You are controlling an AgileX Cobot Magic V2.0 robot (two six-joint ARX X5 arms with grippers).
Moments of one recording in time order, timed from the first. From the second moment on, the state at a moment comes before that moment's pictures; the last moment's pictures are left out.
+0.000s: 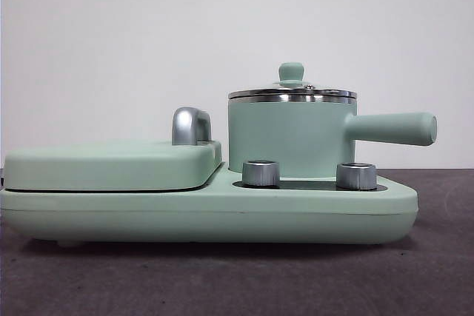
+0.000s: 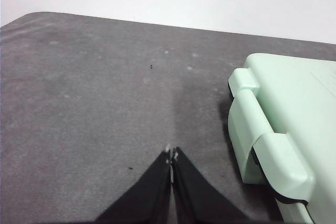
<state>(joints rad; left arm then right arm) 0.00 0.01 0.03 -0.18 0.02 -0.10 0.75 0.54 0.92 -0.85 -0.13 0.26</state>
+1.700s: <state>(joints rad) 0.00 0.01 0.03 -0.18 0.02 -0.10 0.00 0.10 0.11 -0.12 -0.02 0.19</state>
